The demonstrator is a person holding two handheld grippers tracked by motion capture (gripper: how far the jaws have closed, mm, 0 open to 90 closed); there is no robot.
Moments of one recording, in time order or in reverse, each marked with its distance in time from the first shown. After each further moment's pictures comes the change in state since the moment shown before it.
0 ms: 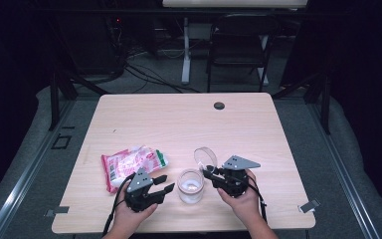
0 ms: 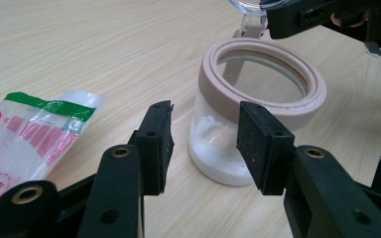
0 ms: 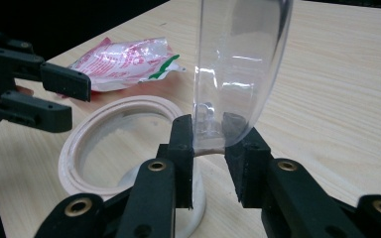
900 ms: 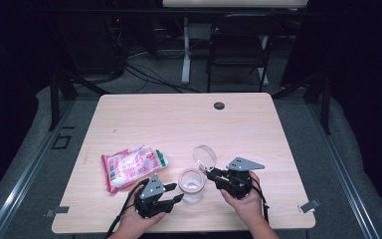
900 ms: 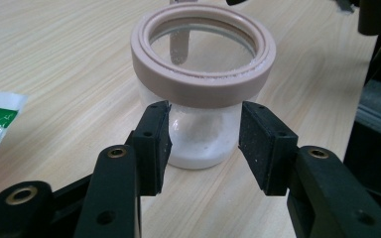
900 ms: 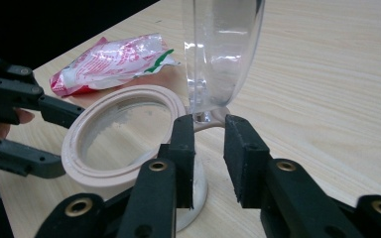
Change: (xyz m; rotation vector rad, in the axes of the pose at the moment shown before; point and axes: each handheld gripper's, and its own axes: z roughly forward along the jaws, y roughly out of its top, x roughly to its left) left arm -0.023 -0.002 0.017 0.093 -0.078 0.117; right arm -0.004 -0.007 -0.006 0.015 -0.005 0.053
